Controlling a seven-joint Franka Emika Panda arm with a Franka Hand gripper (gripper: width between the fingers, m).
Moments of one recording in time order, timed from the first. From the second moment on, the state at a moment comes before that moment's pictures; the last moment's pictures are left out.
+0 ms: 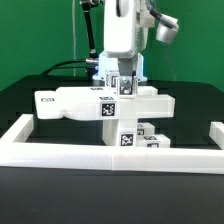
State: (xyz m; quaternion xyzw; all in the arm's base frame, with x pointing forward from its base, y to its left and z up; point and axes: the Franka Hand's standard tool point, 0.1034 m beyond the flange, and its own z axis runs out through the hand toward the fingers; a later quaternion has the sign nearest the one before) arm 0.618 -0.032 0.120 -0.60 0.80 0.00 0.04
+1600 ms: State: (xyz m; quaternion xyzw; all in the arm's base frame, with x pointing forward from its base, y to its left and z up) arm 0.619 -0.025 0.117 -0.83 0.55 -0.01 0.04
